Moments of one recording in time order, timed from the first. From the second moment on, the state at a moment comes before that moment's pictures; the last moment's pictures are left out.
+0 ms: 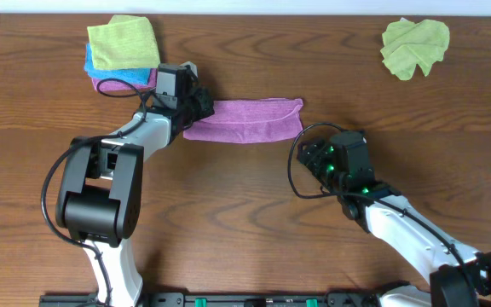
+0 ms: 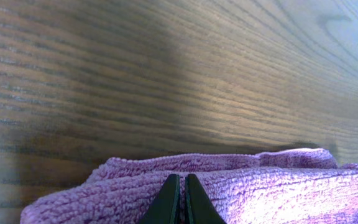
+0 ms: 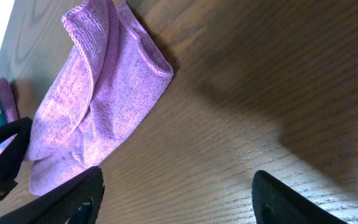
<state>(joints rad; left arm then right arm) -0.19 2.03 1.17 0.02 0.33 -0.53 0.33 1.42 0.56 0.04 -0.06 1.08</state>
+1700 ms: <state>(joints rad) -0.22 2.11 1.40 -0.47 0.26 -0.40 0.33 1.72 0.56 0.50 -0.07 1.11</state>
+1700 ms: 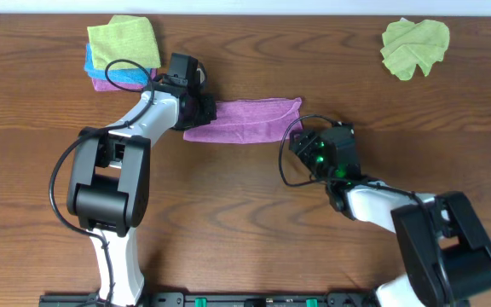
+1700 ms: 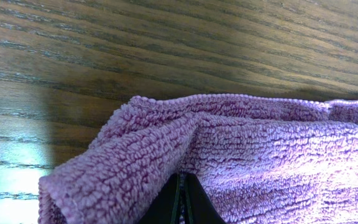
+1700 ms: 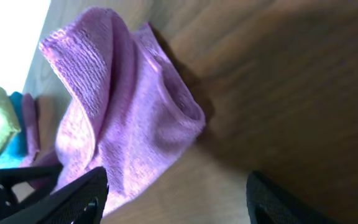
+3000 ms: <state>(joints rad) -0.22 2.11 1.41 -0.50 0.25 -0.38 0.33 1.98 0.72 0.79 -0.08 0.93</state>
